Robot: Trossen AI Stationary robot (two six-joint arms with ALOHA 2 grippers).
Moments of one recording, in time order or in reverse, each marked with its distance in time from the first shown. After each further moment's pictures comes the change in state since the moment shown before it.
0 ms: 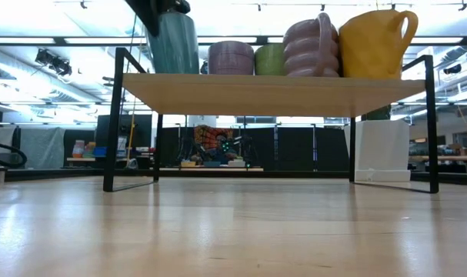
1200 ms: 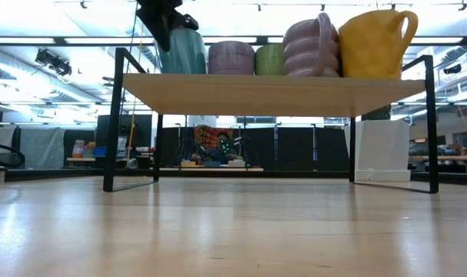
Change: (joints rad) left arm 0.101 0.065 0.002 0.033 0.100 0.062; right arm 0.057 -0.029 0.038 -0.067 0.105 -0.022
